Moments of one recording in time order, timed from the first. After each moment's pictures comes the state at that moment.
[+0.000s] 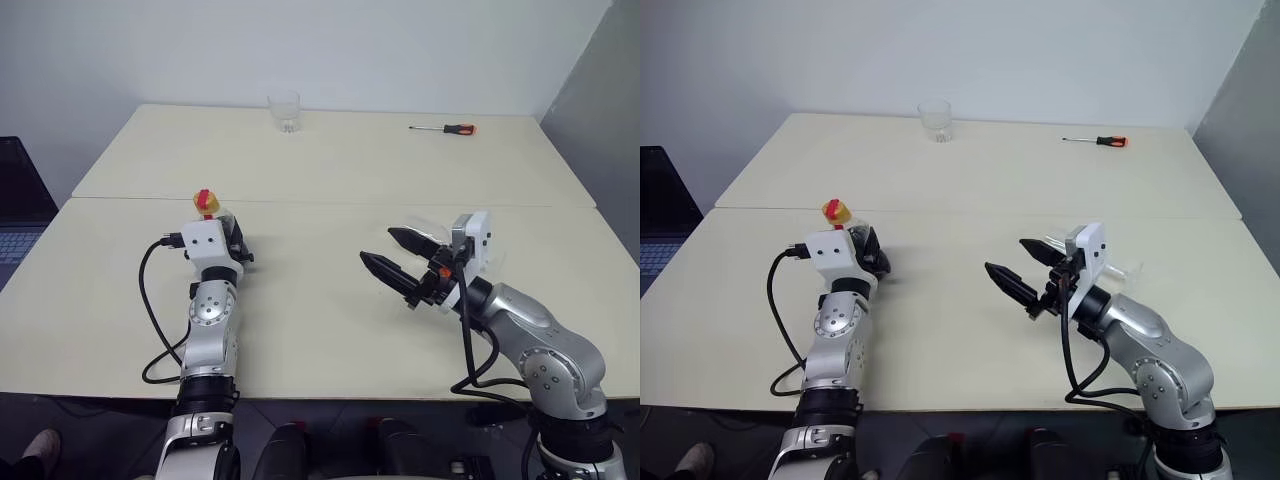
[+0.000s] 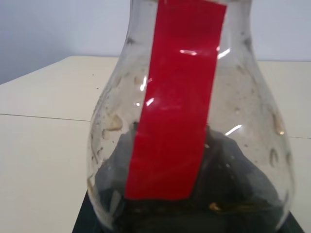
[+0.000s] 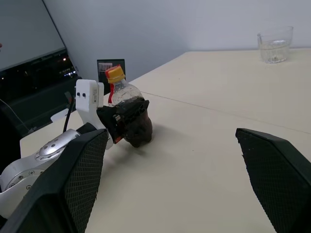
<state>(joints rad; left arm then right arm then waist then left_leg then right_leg) -0.36 0.15 0.20 0.23 -0.06 -0.03 0.06 -0.22 -0.35 -0.01 -0.55 0.73 0.70 0.45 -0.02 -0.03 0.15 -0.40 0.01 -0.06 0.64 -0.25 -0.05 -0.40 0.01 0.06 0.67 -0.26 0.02</state>
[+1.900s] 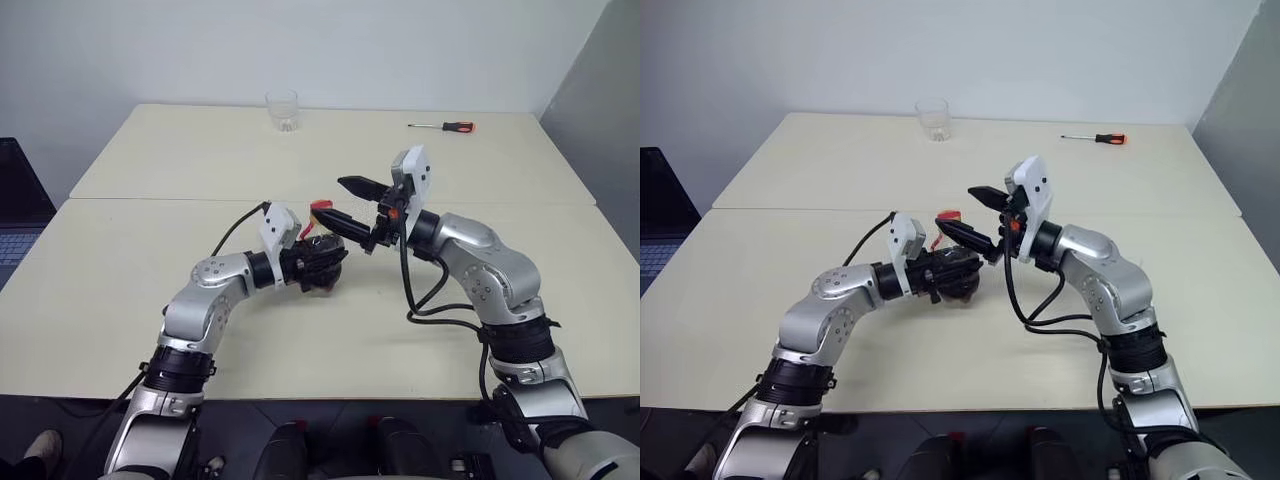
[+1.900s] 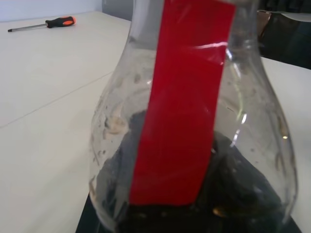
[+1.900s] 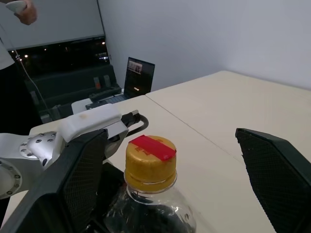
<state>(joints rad) -0.49 0.41 -0.07 0.02 -0.39 0.43 -0.91 -0.69 -0.25 0.11 -0.13 0.54 0.62 0.66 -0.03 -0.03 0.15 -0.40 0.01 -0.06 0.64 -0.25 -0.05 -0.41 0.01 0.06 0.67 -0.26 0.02</state>
